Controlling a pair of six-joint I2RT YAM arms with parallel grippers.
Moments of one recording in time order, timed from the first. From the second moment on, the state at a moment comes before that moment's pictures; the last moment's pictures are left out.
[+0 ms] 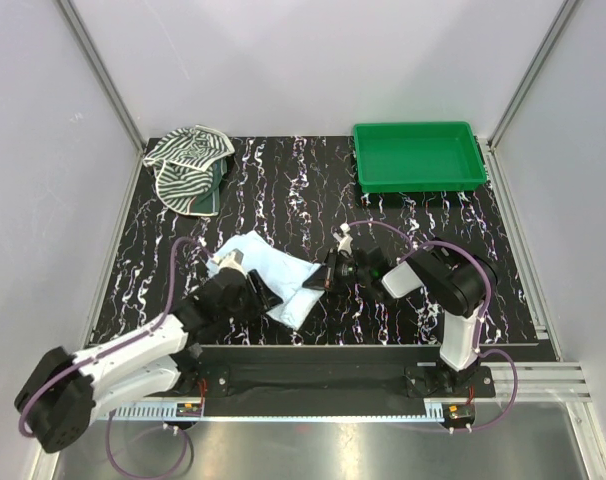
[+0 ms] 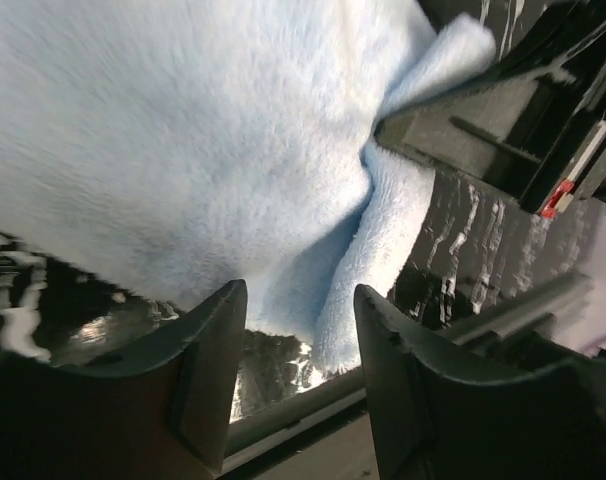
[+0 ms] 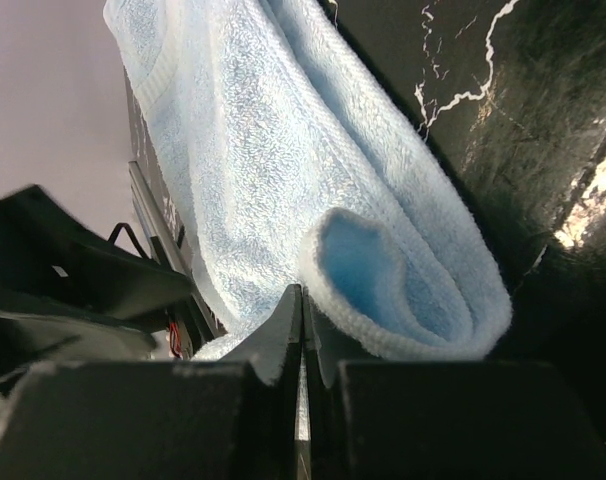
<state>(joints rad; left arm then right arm) -0.73 0.92 0.28 -0.07 0.01 -1.06 0.64 1.91 0.61 0.79 -0.54 0.97</state>
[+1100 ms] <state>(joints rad) -1.26 1.53 0.84 -0.42 -0.52 -0.66 0.64 1.89 0.66 0.64 -0.54 0.92</state>
